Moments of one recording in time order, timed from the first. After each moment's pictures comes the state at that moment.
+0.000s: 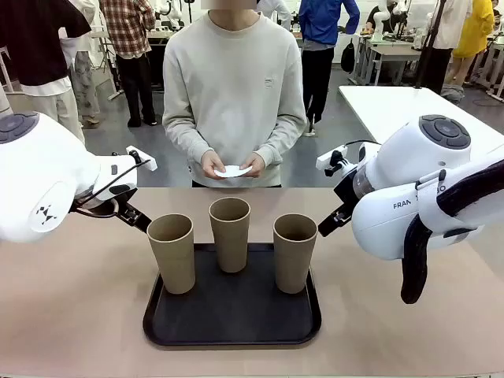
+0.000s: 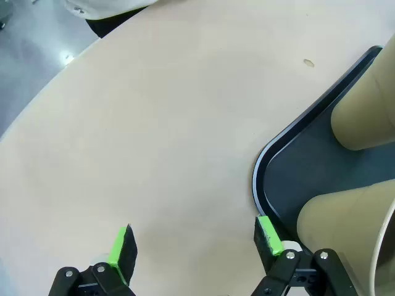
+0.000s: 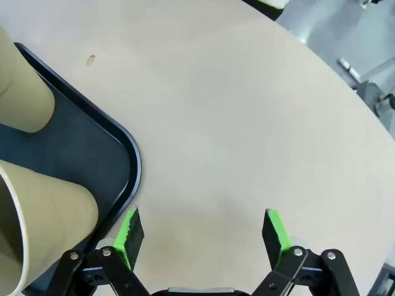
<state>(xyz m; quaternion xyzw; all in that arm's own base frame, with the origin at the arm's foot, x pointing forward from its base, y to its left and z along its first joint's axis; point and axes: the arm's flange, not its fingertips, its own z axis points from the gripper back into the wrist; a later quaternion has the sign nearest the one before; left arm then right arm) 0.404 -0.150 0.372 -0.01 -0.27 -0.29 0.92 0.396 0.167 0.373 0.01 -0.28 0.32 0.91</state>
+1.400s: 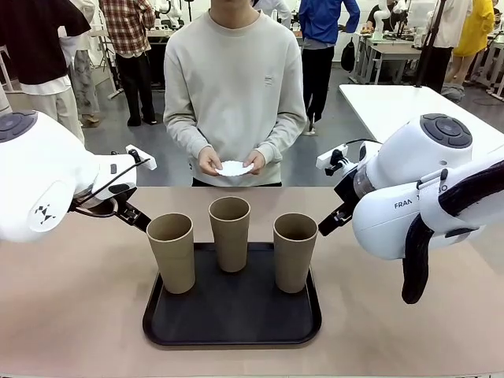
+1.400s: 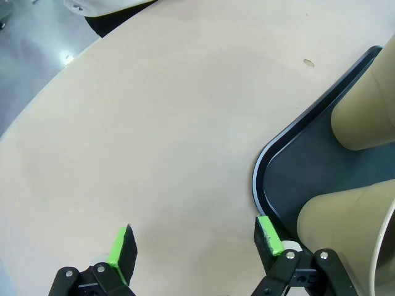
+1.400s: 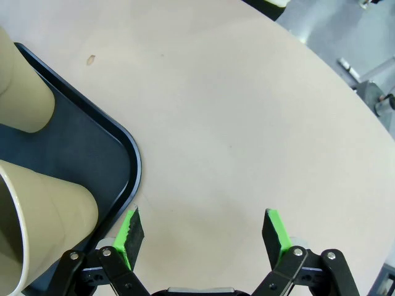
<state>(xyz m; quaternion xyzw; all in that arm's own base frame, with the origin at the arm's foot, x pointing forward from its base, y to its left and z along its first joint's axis) 0.404 -0.150 0.372 -0.01 -0.27 -0.29 0.92 0.396 0.167 0.373 0.01 -0.28 0.32 0.91</state>
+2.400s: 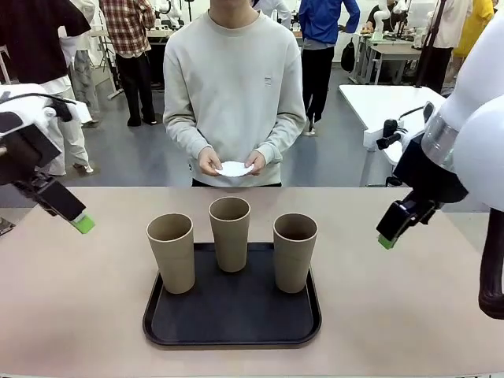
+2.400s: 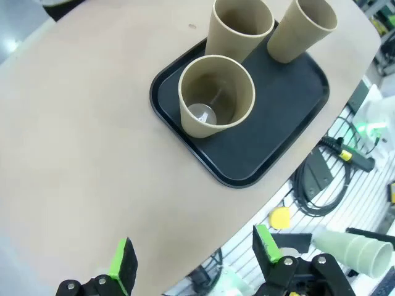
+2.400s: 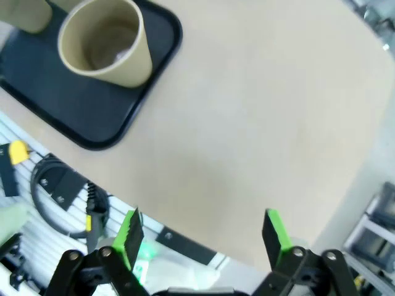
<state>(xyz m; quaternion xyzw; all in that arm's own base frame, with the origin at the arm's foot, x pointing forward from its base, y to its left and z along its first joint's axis) 0.269 -0.111 0.527 -0.10 -0.15 -0.30 0.94 0.263 0.131 0.506 -0.02 -0.13 0.28 0.95</state>
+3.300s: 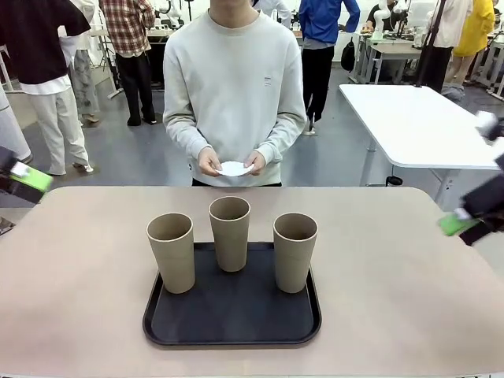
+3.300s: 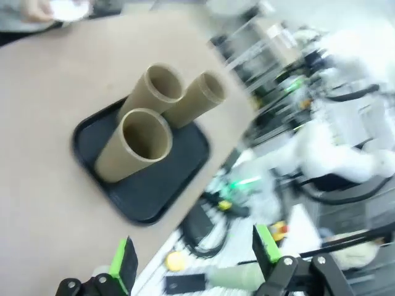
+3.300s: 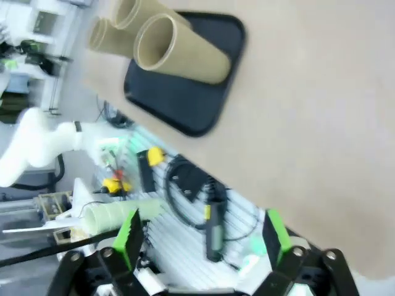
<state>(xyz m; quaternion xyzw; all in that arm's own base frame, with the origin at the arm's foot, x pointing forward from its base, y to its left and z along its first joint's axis) 0.282 0.004 0.525 -0.44 -0.18 -0.23 0.85 0.262 -0.038 0.492 0.35 -0.08 0.16 0.92</state>
